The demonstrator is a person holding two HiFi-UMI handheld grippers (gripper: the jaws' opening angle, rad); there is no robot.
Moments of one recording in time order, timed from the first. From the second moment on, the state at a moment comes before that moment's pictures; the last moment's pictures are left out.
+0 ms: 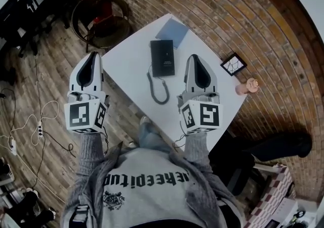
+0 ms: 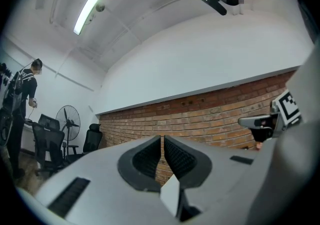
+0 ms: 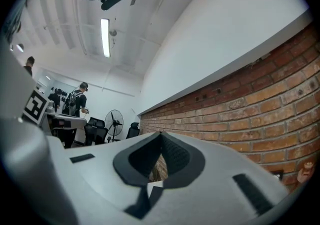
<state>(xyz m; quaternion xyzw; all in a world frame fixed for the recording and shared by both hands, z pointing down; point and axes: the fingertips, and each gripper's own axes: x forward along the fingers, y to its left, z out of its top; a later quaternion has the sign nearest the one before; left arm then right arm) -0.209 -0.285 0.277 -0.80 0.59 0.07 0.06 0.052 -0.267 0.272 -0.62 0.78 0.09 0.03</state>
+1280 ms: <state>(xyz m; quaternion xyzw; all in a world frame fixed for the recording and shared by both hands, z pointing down) -0.073 -0.415 0.474 -0.86 0.46 -0.05 -0.22 0.114 -0.388 0.405 -0.61 0.79 -0.05 -0.05</state>
